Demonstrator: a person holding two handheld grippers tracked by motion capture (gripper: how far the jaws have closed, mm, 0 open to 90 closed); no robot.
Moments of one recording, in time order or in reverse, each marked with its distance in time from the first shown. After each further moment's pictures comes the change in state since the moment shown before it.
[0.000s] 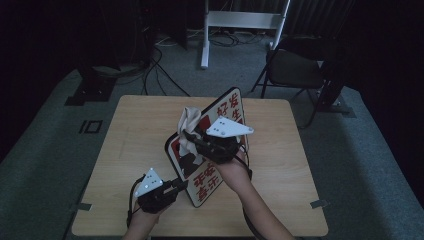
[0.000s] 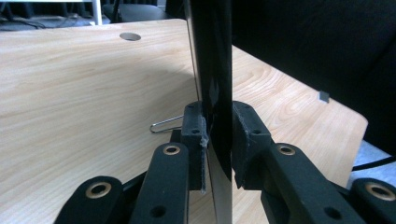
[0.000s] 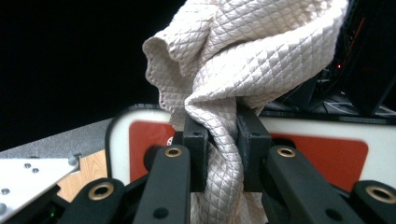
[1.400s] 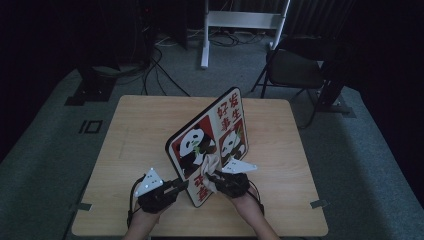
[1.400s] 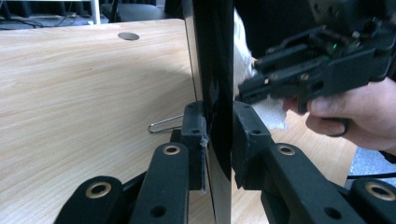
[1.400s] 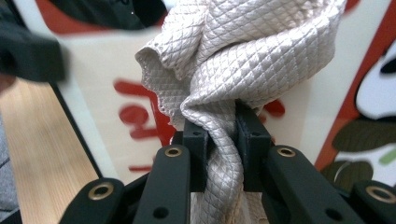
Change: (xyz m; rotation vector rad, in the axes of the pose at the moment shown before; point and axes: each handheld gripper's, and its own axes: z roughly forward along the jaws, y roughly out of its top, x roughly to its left) left arm 0.000 0.000 0.001 -0.001 -0.006 -0.005; right arm -0.012 -0.157 -0.007 0.276 -0.033 0.151
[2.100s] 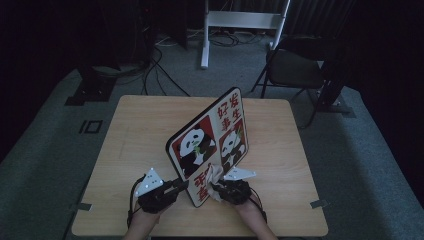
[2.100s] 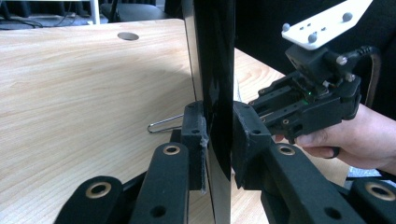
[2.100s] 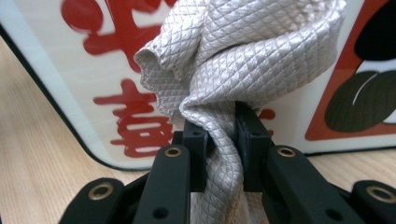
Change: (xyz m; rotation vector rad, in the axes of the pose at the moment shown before) left arm 0.000 0.000 0.000 0.001 -0.001 0.001; right arm -0.008 -0.037 0.012 0.106 -0.007 0.043
